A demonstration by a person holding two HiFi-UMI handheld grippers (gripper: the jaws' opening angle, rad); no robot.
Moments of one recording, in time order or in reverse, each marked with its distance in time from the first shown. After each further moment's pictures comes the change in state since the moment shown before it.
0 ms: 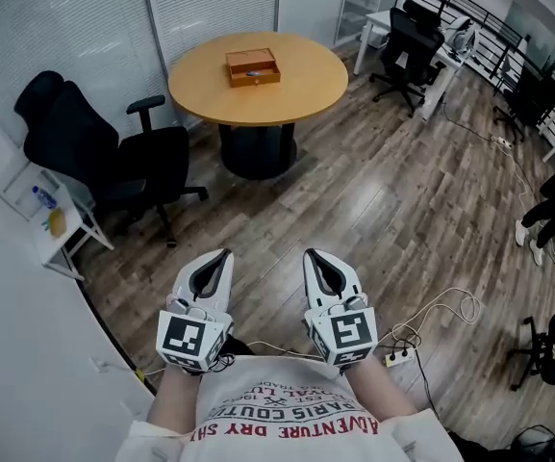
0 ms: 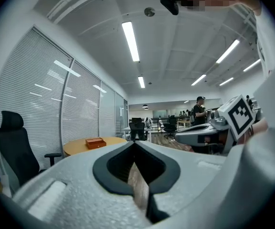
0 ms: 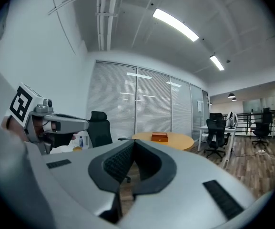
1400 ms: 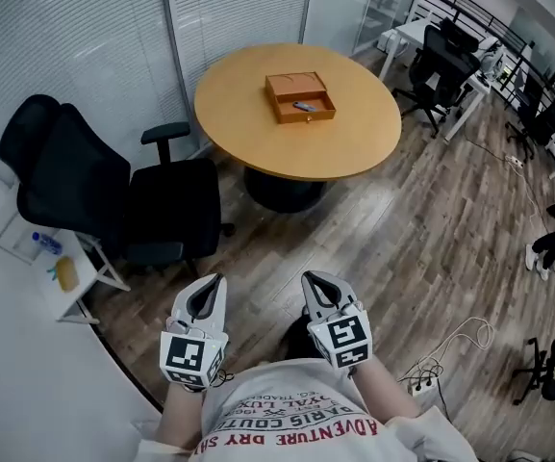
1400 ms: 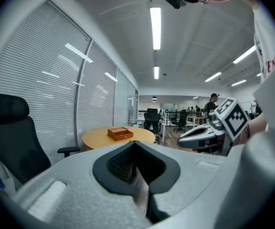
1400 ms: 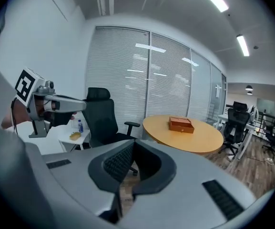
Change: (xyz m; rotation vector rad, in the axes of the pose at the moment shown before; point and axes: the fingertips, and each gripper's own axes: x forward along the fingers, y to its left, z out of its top) left arm 0.098 0.362 -0.067 -0.081 0.123 0.053; right arm 0.363 0.088 -0.027 -0.067 0.275 0.100
